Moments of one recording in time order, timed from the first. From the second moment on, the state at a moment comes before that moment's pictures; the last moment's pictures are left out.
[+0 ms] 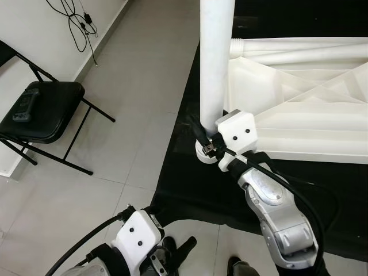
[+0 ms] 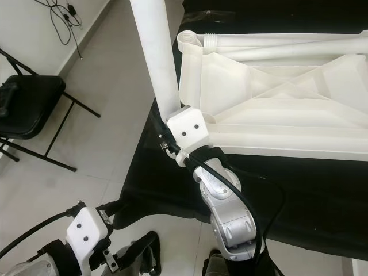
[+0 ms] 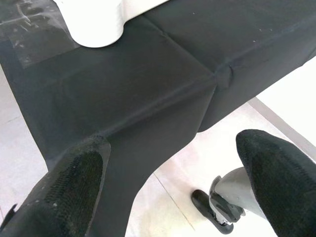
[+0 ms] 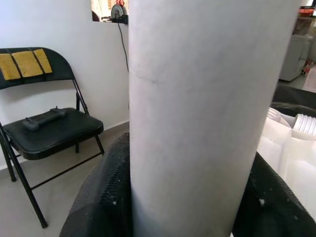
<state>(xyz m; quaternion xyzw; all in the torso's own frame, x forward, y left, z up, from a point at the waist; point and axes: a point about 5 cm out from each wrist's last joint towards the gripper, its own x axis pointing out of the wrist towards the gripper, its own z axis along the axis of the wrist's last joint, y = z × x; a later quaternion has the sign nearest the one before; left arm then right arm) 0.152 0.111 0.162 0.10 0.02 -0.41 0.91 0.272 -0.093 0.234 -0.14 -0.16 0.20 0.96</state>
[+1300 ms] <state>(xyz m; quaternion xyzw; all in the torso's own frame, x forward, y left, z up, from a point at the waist) 0.154 0.107 0.161 0.09 0.01 -0.41 0.91 0.325 -0.127 0.274 -0.16 -0.10 0.60 0.77</state>
